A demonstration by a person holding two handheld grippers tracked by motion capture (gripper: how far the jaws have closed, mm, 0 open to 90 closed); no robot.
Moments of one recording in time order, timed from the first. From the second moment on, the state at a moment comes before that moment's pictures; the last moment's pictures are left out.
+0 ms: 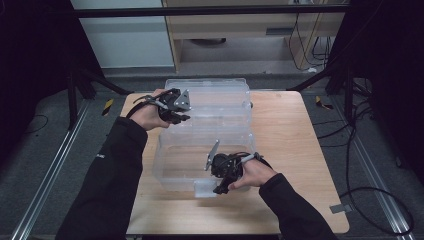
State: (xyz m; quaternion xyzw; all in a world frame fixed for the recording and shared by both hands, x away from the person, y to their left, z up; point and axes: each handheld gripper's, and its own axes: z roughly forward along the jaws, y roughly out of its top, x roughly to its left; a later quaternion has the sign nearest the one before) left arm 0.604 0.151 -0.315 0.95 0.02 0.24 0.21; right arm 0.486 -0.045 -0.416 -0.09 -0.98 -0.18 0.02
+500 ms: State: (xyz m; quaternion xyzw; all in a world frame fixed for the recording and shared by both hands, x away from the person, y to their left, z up) left arm 0.601 0.143 -0.310 0.95 0.02 0.23 0.19; right arm 0.485 -0.045 -0.416 -0.10 -0.98 -0.18 0.01
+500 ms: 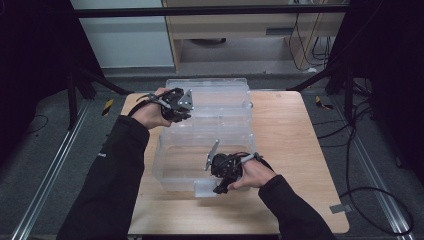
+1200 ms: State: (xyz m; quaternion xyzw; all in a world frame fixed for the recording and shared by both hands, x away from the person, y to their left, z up) left arm 0.588 0.141 -0.300 0.96 -0.01 0.22 0.18; right arm 0.484 -0.044 -0.417 -0.10 -0.98 -0.18 0.01
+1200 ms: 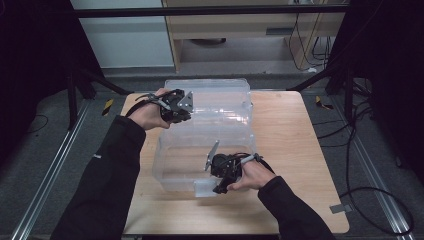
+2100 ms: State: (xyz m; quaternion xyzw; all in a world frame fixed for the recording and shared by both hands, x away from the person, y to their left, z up) left arm 0.527 0.152 -0.298 0.95 -0.04 0.22 0.21; right arm 0.482 -0.045 -0.417 -0.10 -0.98 -0.18 0.00
